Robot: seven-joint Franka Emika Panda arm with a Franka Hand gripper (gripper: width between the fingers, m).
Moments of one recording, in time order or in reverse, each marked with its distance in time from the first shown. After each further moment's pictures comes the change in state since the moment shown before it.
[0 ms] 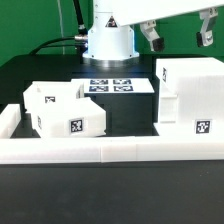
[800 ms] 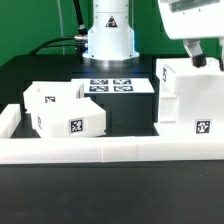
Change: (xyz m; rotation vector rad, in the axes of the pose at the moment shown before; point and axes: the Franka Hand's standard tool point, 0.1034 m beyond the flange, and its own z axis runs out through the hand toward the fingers) arm -0.014 -0.030 0.023 0.034 -0.001 0.443
